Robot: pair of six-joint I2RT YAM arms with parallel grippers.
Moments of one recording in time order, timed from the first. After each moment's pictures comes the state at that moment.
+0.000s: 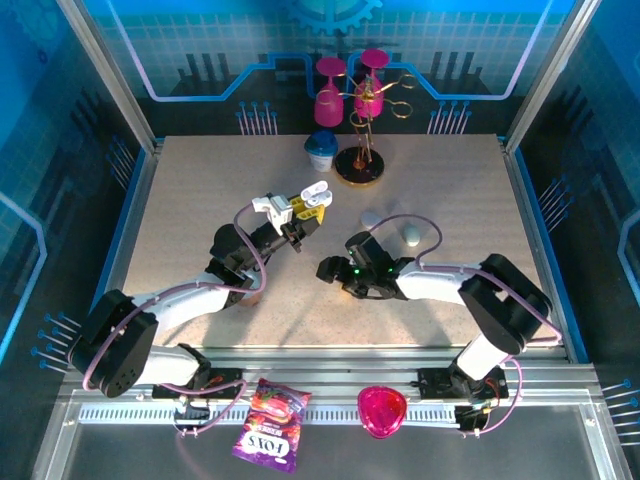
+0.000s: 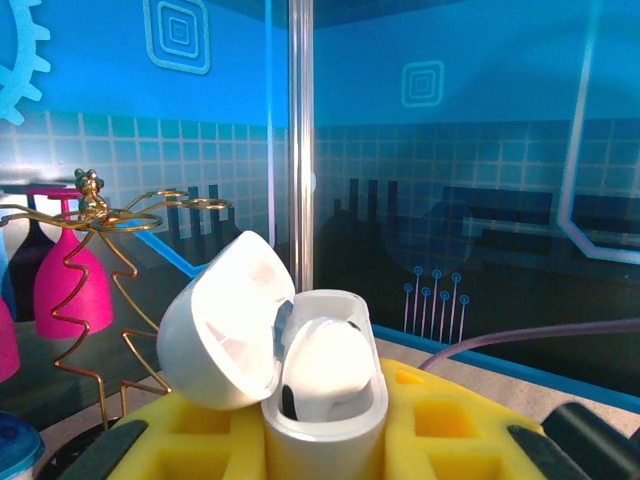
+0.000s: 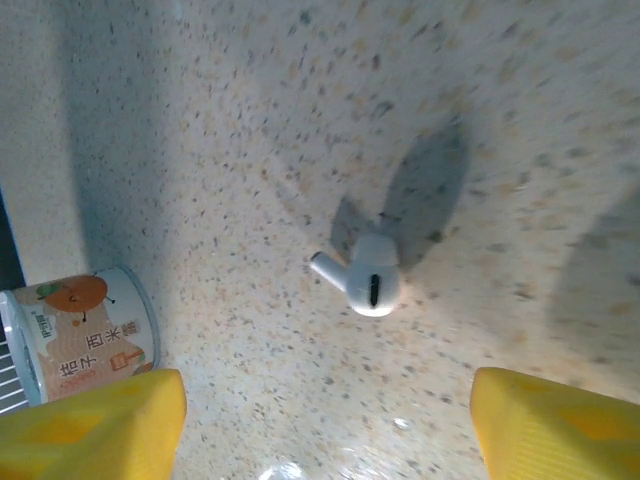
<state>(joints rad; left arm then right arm) -0.54 1.33 0.57 1.05 0.35 -0.11 0.75 1.62 0.73 0.05 -0.23 1.12</state>
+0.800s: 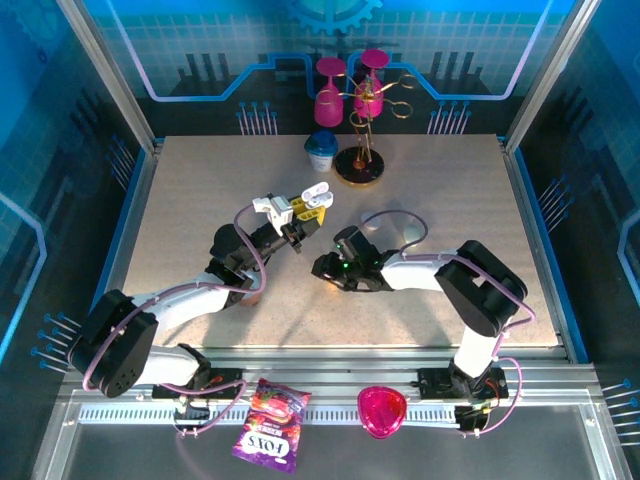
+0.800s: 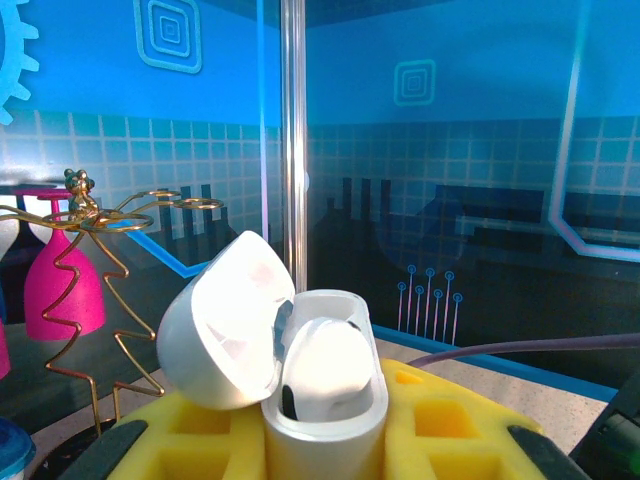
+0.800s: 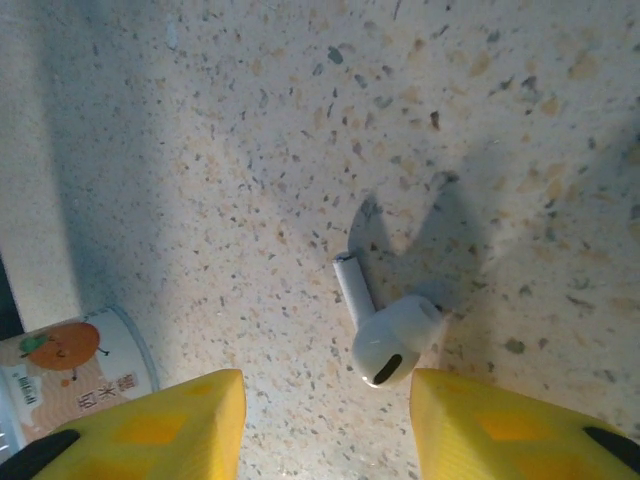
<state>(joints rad) -0.54 1.33 0.57 1.05 0.37 -0.11 0.75 1.77 0.86 0.03 -0.23 1.10</state>
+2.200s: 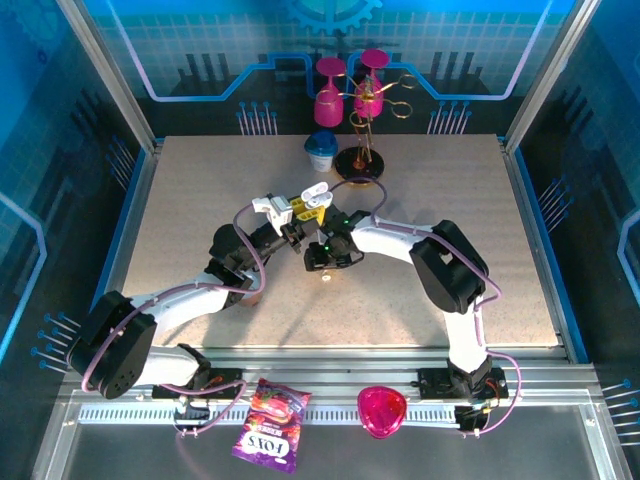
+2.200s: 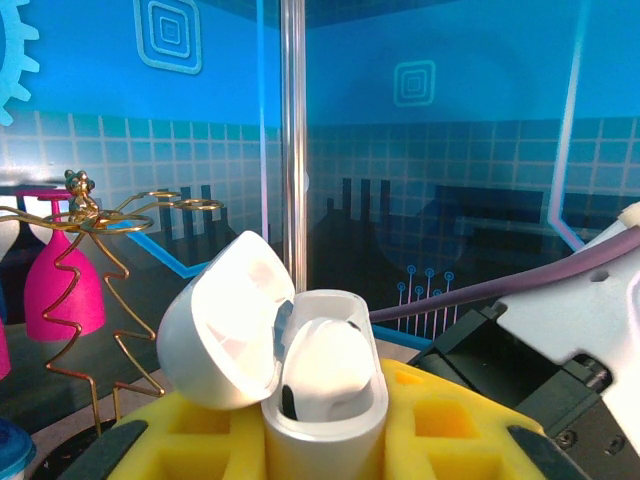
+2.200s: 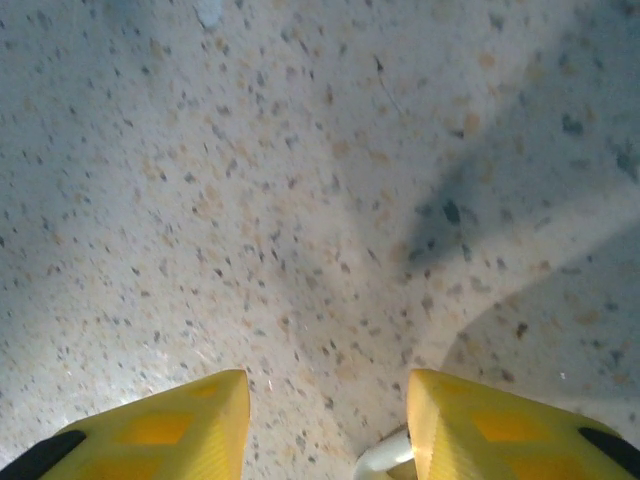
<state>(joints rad) -0.54 1.32 0.57 1.04 0.37 -0.11 0.73 2.01 1.37 -0.57 -0.21 0.54</state>
